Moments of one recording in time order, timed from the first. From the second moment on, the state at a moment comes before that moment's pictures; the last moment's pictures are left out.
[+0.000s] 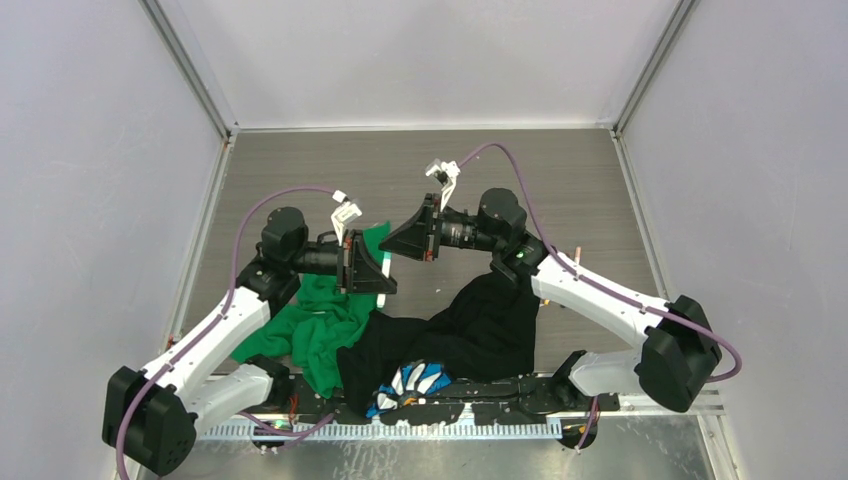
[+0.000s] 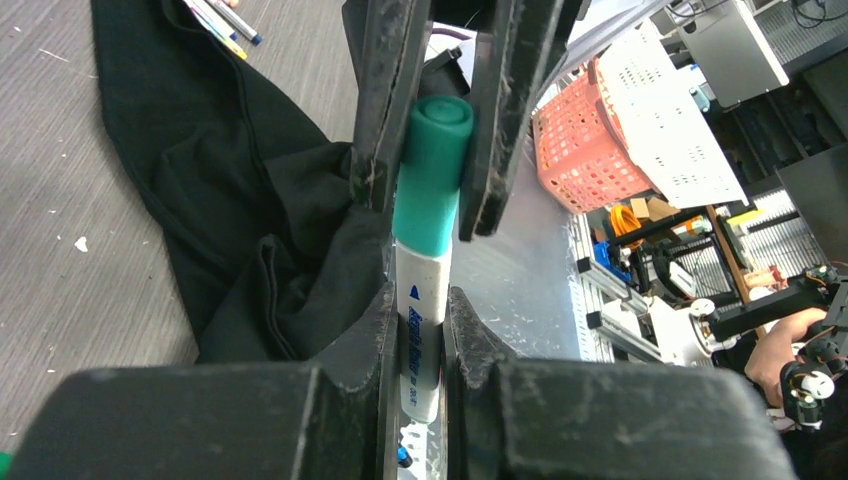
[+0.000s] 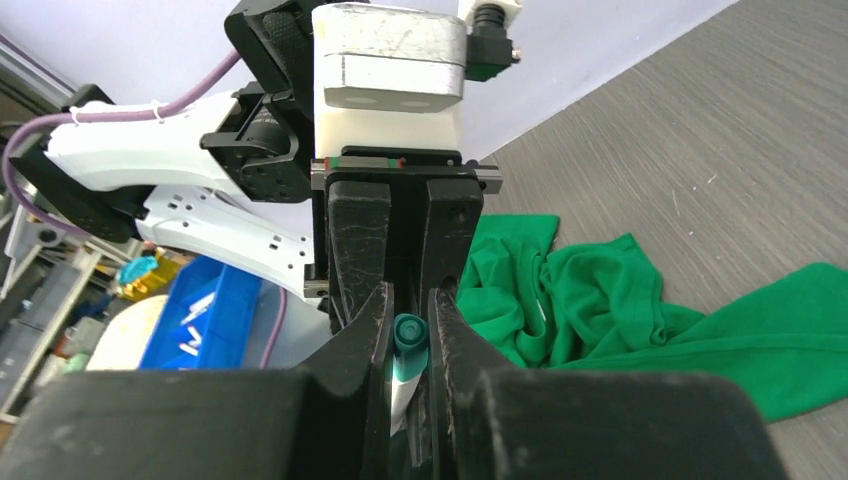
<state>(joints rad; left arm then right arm) -0.42 0.99 0.67 0.15 1.15 -0.56 0.77 1.30 0.89 0.42 -0.67 0.64</state>
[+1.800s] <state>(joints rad) -0.48 0.84 0.74 -0.14 0.93 -0.38 0.71 1.19 0.81 0.44 -0.74 0.82</state>
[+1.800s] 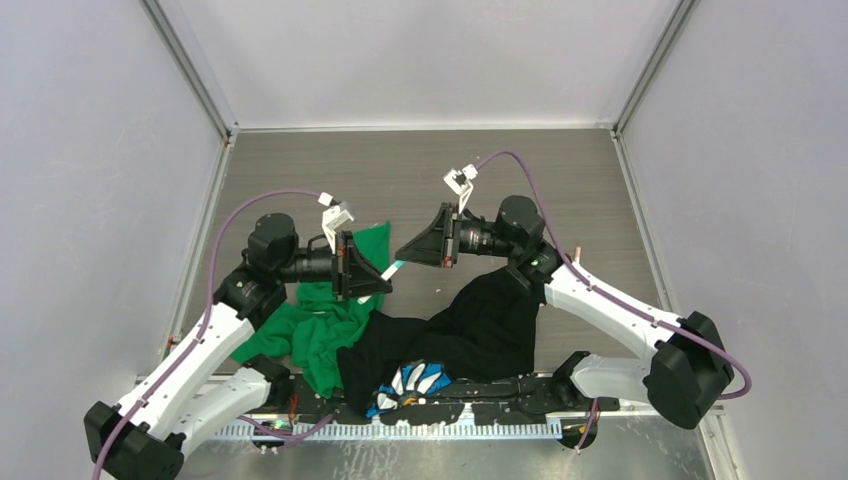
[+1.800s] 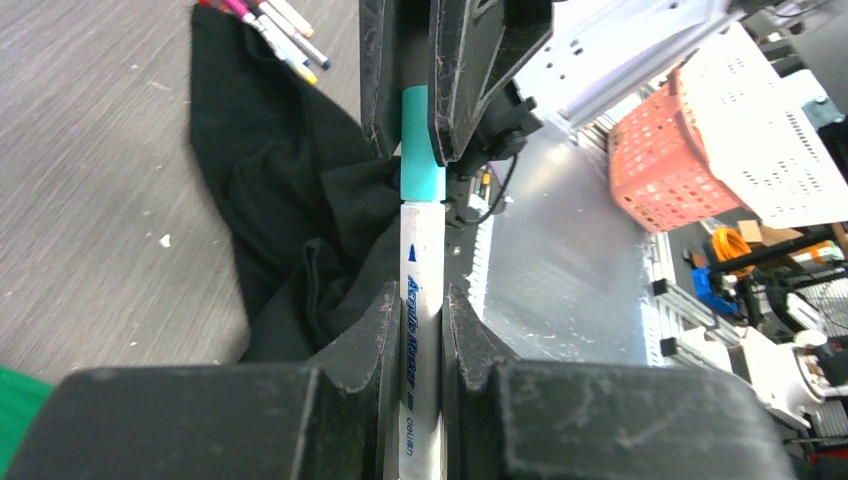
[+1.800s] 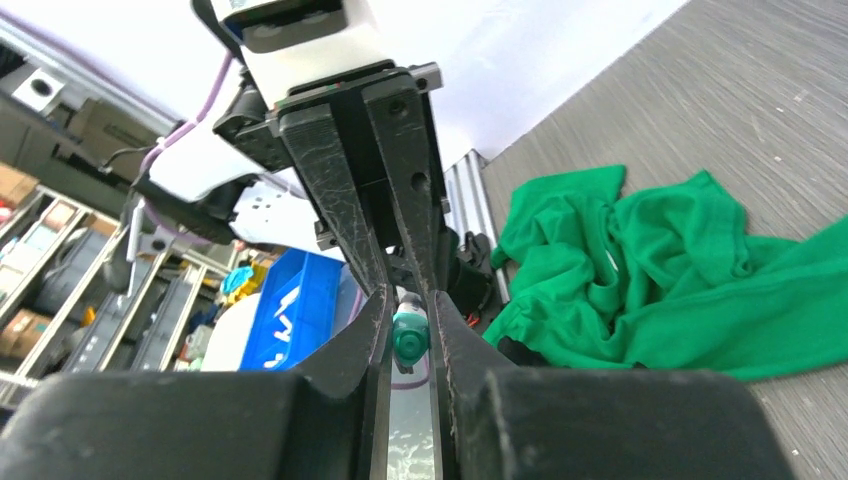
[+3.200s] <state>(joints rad) -0.50 0.86 0.73 -0.31 1.00 -0.34 0.80 1.32 0.96 0.15 -0.77 0.75</state>
